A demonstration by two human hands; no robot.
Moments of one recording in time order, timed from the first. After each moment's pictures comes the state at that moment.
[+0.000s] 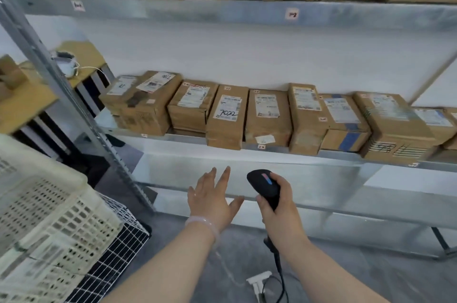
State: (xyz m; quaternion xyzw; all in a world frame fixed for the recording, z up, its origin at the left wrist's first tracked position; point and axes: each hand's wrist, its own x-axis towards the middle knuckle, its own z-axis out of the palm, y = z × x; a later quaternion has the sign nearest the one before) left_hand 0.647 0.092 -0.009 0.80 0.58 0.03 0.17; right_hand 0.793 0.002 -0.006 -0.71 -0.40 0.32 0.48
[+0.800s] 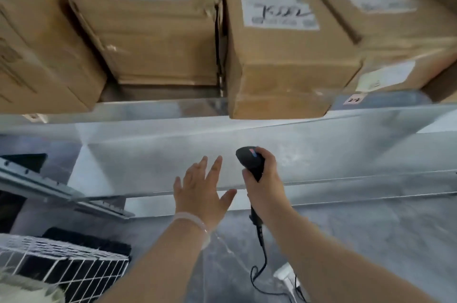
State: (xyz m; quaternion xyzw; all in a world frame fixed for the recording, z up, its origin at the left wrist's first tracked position) left_hand 0.617 0.315 -0.279 0.84 0.50 -0.04 0.19; right_hand 0.750 0.250 -0.274 -0.80 -0.25 0.33 0.44
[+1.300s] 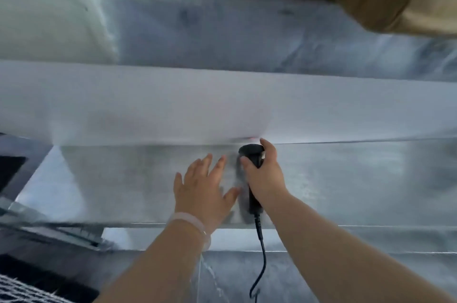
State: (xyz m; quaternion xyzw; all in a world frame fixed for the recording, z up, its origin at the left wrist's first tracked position) left_hand 0.646 0.415 -0.409 0.85 0.51 0.02 0.15; right_hand 0.797 0.387 -0.419 -0.79 -0.29 0.31 0.44
